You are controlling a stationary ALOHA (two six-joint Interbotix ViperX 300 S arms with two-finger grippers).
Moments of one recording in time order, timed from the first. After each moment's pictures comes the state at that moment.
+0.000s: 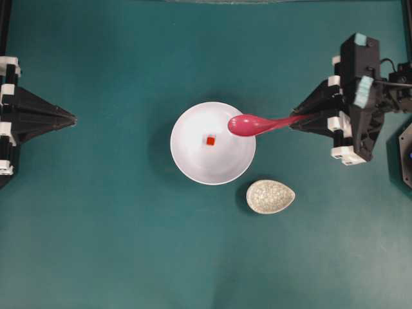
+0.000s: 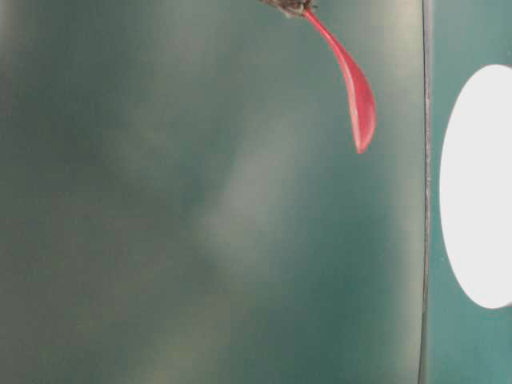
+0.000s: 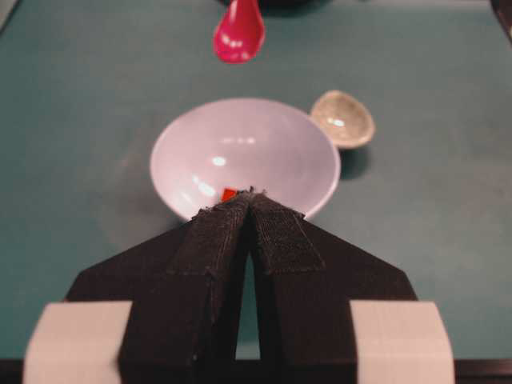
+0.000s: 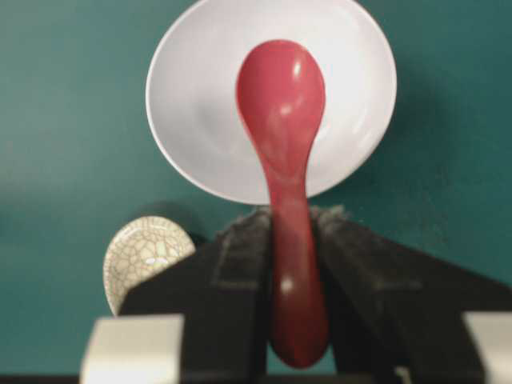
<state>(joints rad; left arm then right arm) 0.03 -1.02 1.15 0.02 0.10 -0.01 -0.15 -0.55 0.83 0.24 0.41 -0.15</state>
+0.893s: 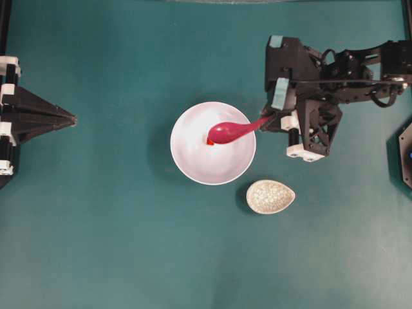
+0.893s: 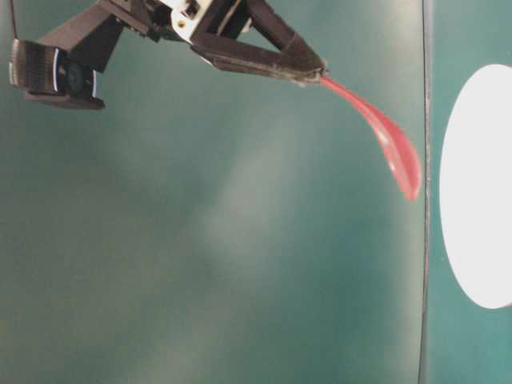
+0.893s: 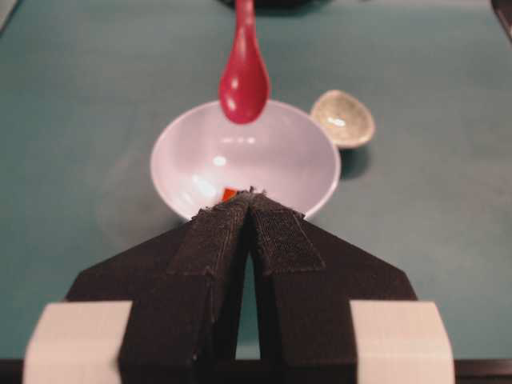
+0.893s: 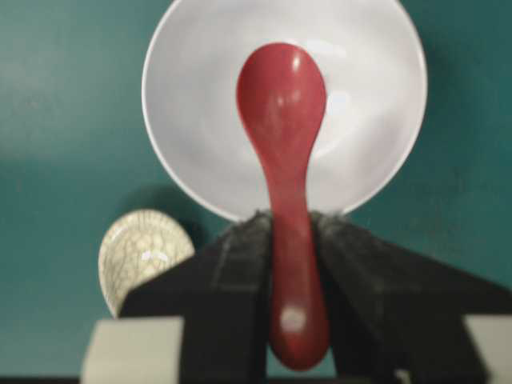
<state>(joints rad) 0.03 -1.02 1.15 0.02 0.10 -0.01 -0.15 -0.28 0.54 0.21 0.68 -0.14</state>
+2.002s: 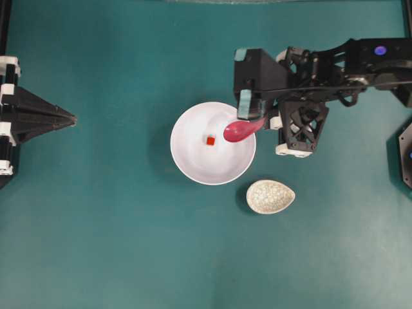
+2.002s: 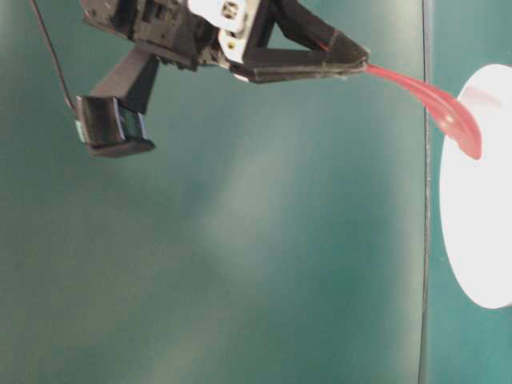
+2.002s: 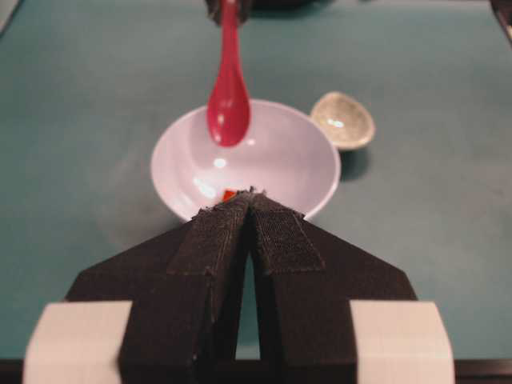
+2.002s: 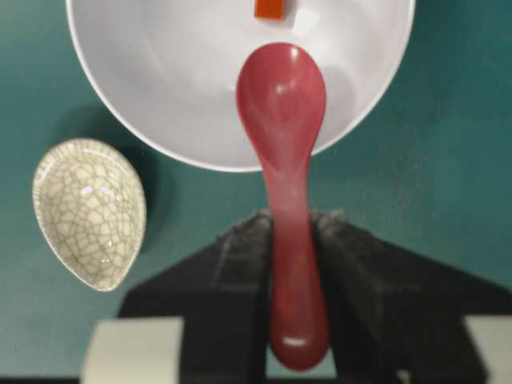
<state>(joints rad) 0.03 -1.02 1.15 0.02 0.09 -0.01 -0.15 -0.13 0.42 0.08 0.89 -0.10</state>
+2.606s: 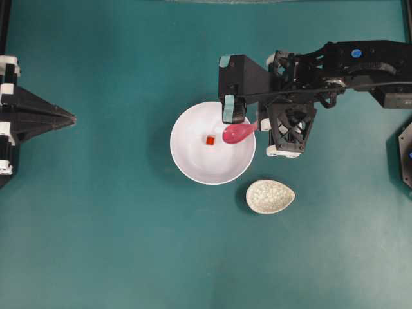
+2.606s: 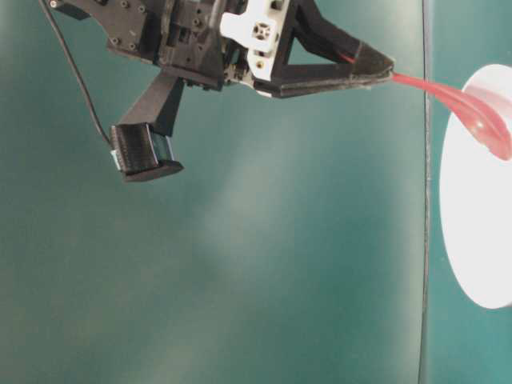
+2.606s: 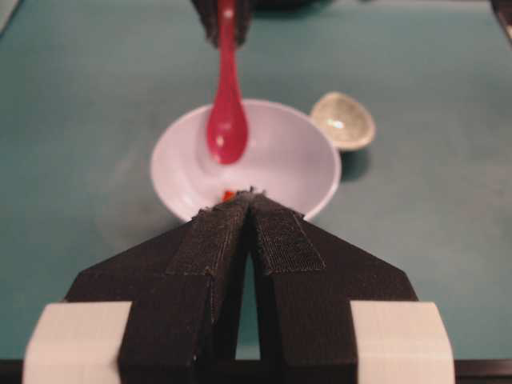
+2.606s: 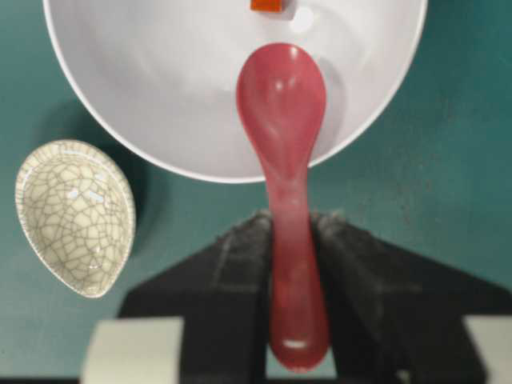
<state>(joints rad) 0.03 -1.02 1.15 0.02 0.09 -0.01 -0.15 -0.07 0.39 0.08 0.91 -0.11</state>
